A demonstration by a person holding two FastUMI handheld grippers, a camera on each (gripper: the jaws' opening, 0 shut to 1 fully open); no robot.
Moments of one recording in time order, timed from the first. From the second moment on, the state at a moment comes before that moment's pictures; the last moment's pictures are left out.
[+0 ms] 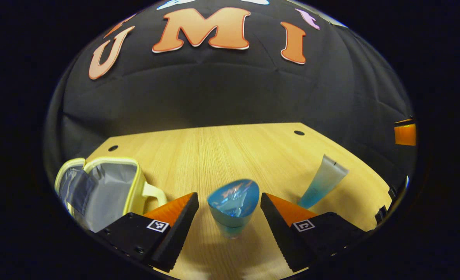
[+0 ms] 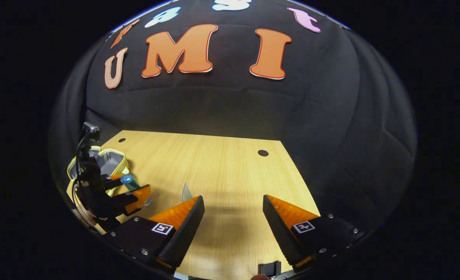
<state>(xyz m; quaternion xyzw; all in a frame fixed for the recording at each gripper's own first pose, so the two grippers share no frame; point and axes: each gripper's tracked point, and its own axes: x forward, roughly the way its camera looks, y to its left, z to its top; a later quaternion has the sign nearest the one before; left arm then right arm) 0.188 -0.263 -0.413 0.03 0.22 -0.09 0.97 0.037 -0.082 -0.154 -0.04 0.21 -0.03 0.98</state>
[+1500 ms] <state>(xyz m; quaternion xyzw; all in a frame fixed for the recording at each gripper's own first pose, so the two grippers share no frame) 0.038 -0.179 -0.299 -0.05 0.28 -0.06 0.96 0.111 0.026 -0.307 -0.06 0.35 0.11 0.93</state>
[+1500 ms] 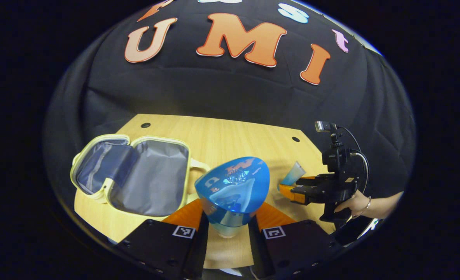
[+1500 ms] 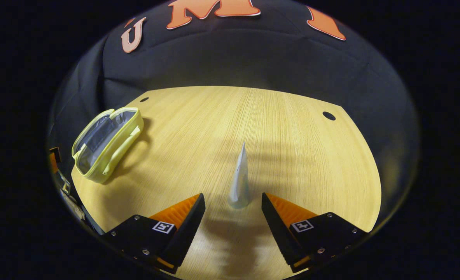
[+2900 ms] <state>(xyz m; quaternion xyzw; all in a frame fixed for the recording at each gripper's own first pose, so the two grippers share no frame) 0.081 0.025 -0.317 0.05 0.51 -0.12 0.85 0.020 0.188 -0.213 0.13 0.35 0.15 0.91</state>
